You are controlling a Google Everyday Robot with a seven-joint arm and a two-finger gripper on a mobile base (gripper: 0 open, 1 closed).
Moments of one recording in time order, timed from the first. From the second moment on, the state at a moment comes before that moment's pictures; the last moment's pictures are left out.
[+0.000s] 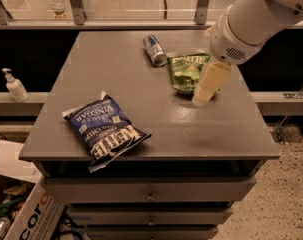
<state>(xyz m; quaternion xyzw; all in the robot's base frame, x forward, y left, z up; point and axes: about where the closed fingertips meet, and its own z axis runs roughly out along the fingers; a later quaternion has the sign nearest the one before) 0.554 -0.130 0.934 -0.61 0.75 -0.04 0.27</state>
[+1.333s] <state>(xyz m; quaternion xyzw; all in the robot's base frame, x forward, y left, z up) 0.650 -0.098 0.911 -0.52 0.78 0.04 0.34</state>
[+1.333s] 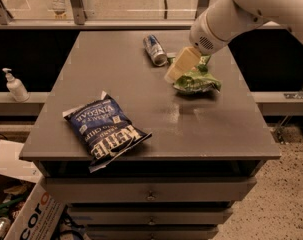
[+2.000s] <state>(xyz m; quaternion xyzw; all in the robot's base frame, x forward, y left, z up) 0.708 -0.069 0.877 -0.48 0.80 0.05 0.35</state>
